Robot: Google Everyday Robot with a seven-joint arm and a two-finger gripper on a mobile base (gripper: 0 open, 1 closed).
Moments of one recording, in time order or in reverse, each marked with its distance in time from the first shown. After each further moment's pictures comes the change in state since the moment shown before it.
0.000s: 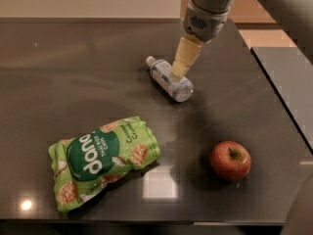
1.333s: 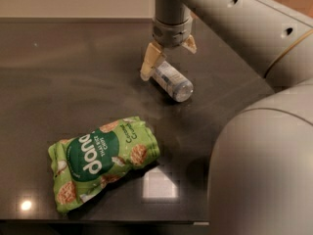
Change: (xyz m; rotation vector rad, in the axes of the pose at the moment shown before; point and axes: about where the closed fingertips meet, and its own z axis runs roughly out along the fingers) arm -0.058 -0.012 0.063 0.068 0.123 0.359
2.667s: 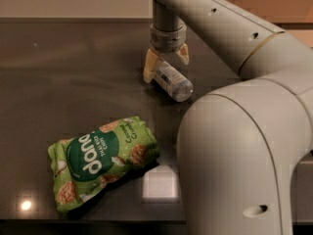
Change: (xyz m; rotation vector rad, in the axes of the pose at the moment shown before) arm -0.023 -0.012 0.043 -0.039 0.053 0.069
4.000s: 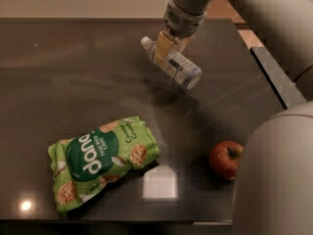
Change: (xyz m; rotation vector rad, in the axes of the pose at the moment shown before) arm 0.013 0.012 -0.071 -0.144 -0.272 -0.188
